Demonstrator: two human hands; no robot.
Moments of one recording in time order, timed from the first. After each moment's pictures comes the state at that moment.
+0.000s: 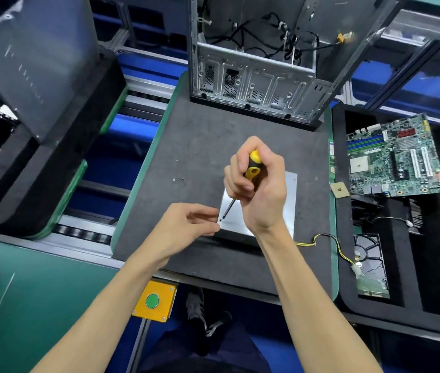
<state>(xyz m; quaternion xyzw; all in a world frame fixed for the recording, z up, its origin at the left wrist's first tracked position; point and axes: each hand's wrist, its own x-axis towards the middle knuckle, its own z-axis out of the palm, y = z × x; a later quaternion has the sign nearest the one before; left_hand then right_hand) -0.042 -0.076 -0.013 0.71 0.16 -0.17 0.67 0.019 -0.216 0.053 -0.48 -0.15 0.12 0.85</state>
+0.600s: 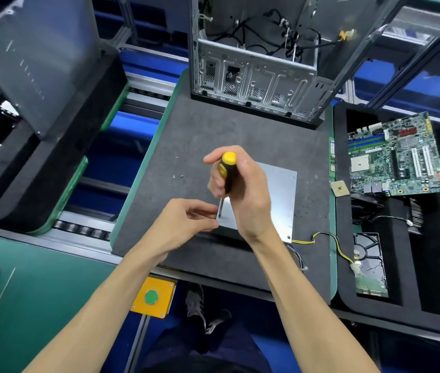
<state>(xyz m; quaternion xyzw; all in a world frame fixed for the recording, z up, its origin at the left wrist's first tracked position) -0.041 -0.077 -0.007 0.75 0.15 -0.17 0.62 0.007 -0.211 0.043 -0.56 -0.17 0.11 0.80</state>
